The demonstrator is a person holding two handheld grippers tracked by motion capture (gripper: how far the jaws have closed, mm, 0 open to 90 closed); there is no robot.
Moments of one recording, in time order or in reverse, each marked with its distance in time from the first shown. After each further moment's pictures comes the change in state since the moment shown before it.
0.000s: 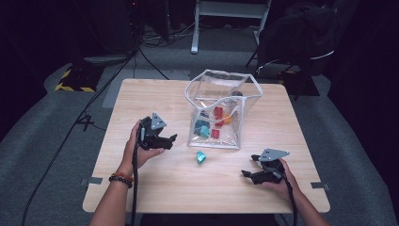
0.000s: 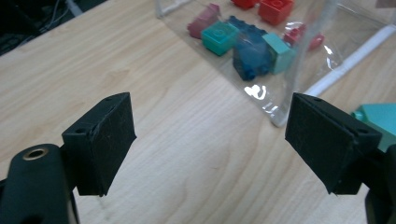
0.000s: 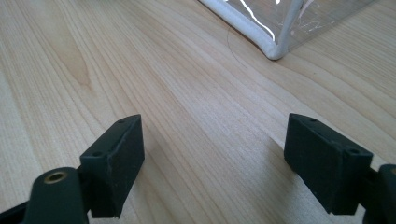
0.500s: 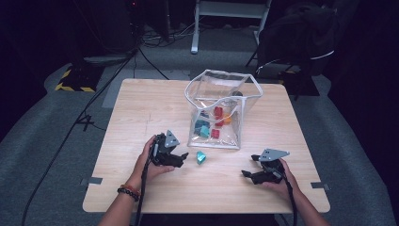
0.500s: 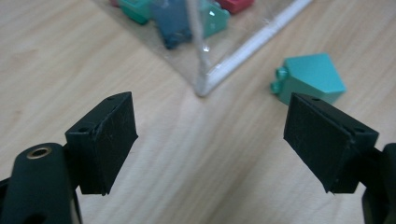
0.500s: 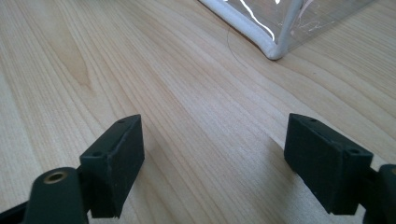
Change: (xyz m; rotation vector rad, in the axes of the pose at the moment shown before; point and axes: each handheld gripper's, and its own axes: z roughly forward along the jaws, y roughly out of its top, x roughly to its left) left arm -0.049 -0.020 0.021 0.043 -0.134 0.056; right arm 0.000 0.000 0.000 0.000 -0.001 0.001
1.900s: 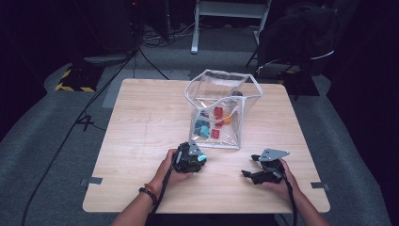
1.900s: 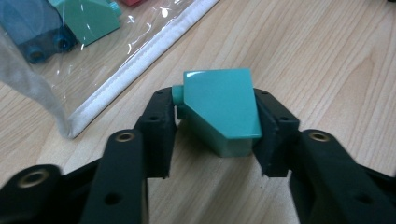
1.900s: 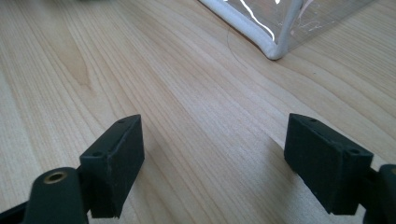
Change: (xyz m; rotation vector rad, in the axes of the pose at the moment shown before) left arm -0.041 0.009 0.051 0.032 -0.106 0.049; right arm 0.000 0.000 0.000 0.000 0.000 0.000
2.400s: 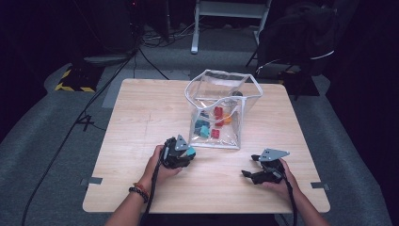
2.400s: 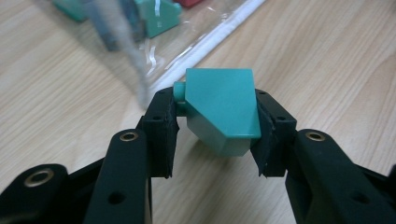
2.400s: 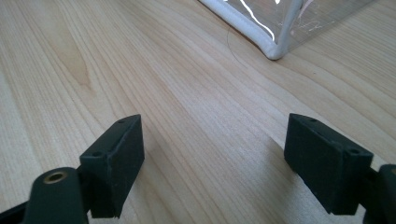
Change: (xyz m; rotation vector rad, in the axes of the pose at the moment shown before) left arm 0.029 -0.011 -0.033 -0.035 0.055 -0.037; right arm 0.000 0.000 0.000 0.000 0.000 0.000
